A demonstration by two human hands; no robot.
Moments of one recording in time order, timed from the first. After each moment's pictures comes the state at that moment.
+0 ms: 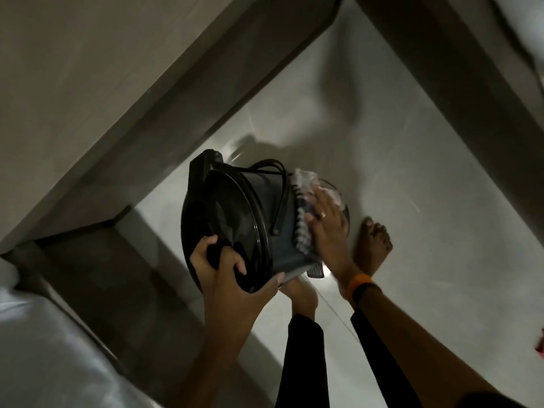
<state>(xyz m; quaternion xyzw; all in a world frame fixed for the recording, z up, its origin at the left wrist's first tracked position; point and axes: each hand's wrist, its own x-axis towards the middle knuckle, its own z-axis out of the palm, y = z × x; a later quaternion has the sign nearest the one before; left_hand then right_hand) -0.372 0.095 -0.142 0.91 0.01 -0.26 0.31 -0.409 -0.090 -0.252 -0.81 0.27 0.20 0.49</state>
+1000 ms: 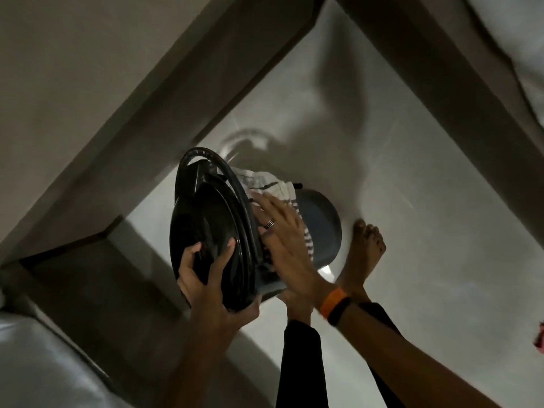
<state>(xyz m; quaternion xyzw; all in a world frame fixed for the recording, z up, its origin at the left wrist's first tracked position) -0.366 0.092 -0.142 0.91 -0.03 -0.27 0.30 -0.373 -0.060 -0.223 -0.81 0.17 0.12 0.55</state>
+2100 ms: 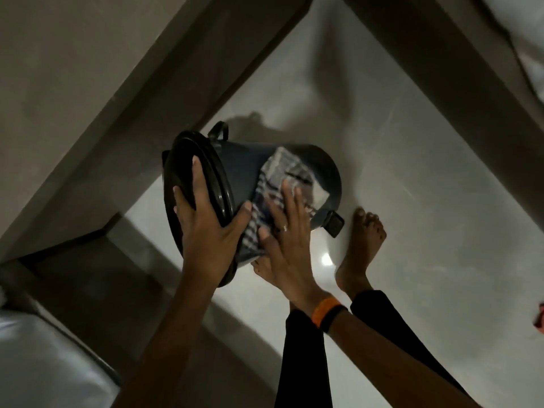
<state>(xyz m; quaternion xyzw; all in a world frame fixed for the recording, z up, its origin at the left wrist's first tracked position) -0.285 0.049 -0.144 0.90 0.03 -0.32 0.29 -0.406 -0.025 -0.226 -0.81 0.27 0.04 0.52</state>
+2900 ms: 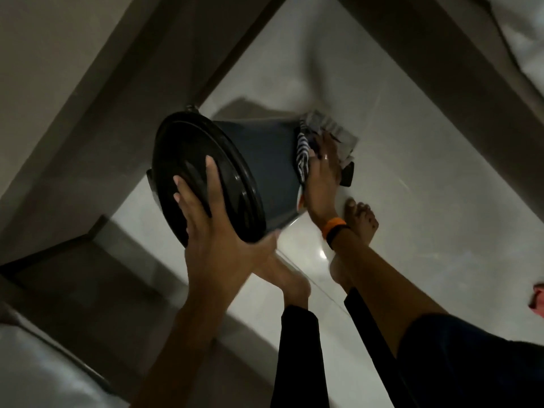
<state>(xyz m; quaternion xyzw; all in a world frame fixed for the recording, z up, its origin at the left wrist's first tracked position) -0.319 0.018 -0.135 0.92 -0.05 -0.33 0.18 -0.357 -0.133 -0.267 -0.68 0.51 0.05 0.53</state>
